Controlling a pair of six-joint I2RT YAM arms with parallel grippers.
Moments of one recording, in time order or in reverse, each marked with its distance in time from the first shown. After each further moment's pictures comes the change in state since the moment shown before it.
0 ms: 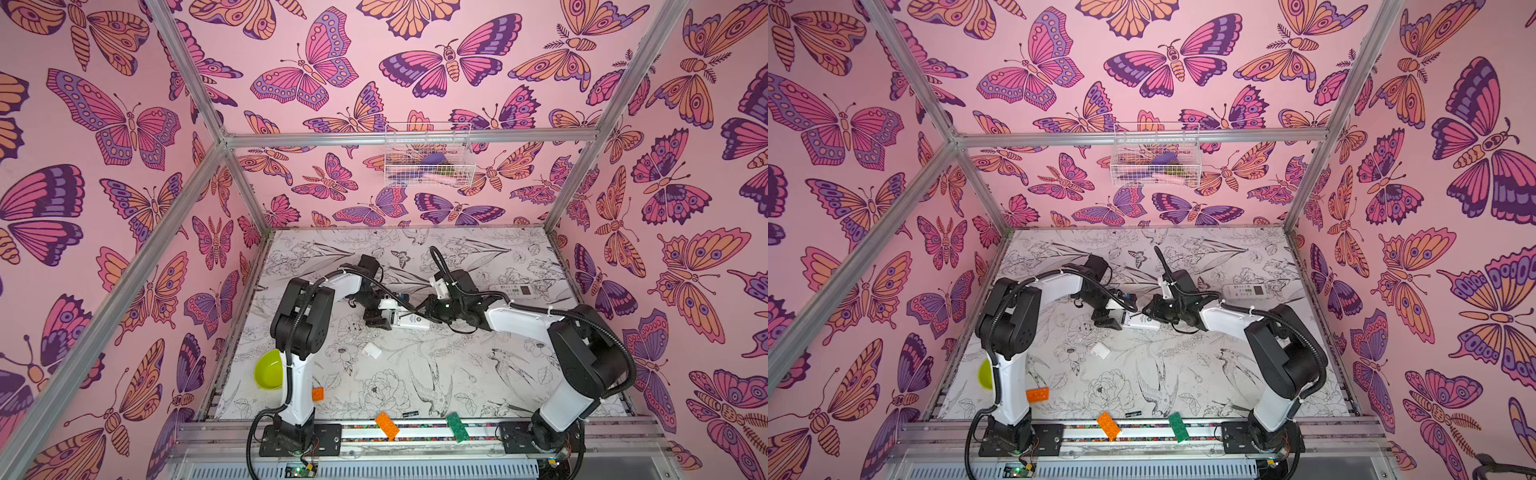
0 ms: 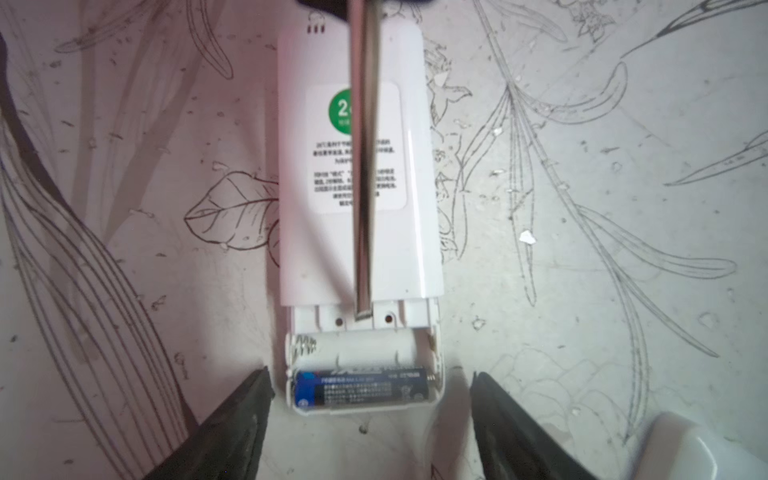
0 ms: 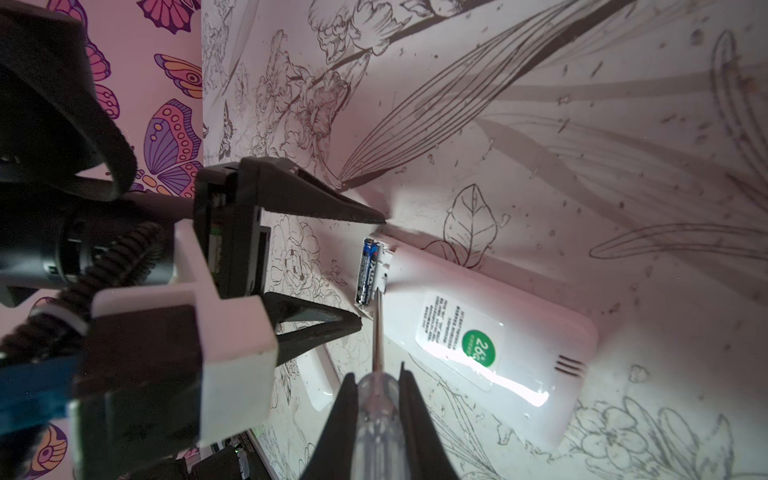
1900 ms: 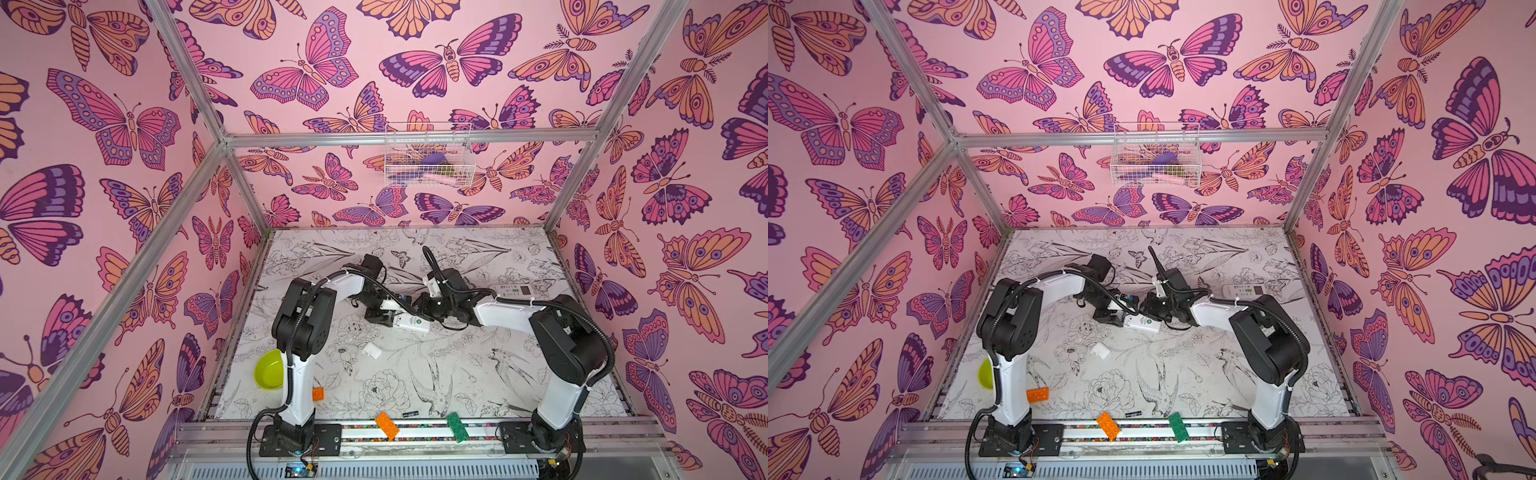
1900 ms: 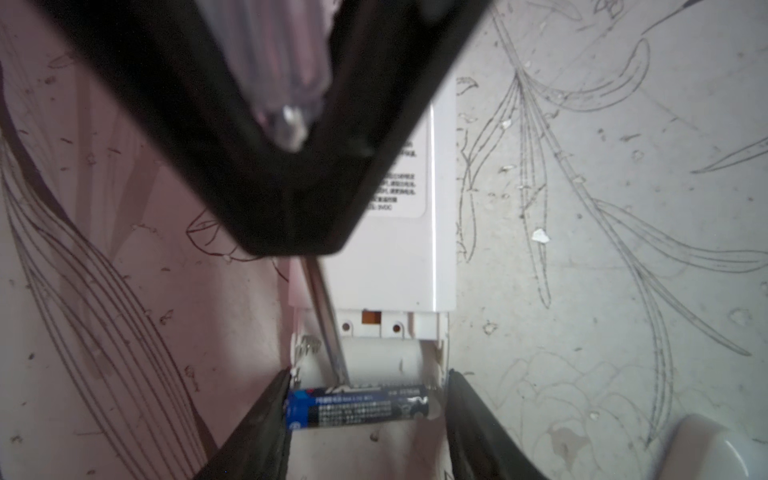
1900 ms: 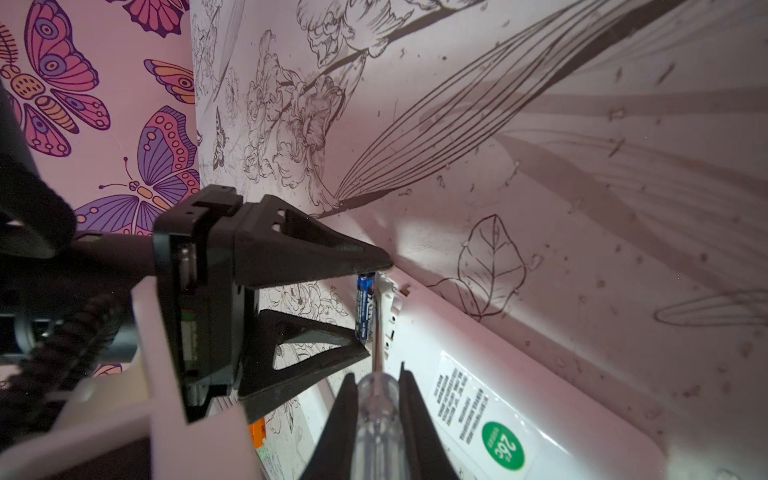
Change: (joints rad) left arm -0.020 -0.009 -0.005 0.007 -0.040 0.019; right arm 0.016 0.125 0.076 0.030 -0.009 0.034
